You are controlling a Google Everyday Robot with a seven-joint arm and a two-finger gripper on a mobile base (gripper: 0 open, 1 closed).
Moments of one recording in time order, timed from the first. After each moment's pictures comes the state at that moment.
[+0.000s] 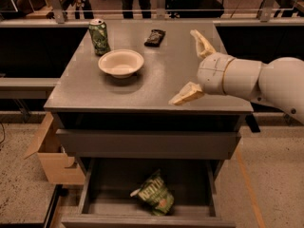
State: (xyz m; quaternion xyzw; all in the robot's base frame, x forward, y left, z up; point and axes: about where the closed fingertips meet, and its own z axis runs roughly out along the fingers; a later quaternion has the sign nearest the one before) arm 0.601 -0.081 0.919 -0.59 0.54 -0.03 0.60
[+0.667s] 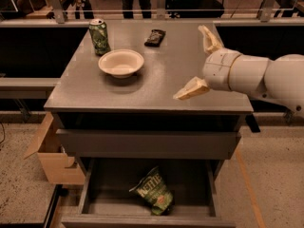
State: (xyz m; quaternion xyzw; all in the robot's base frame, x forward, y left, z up) arm 0.612 -0.097 0.928 -0.57 0.55 -0.04 0.61
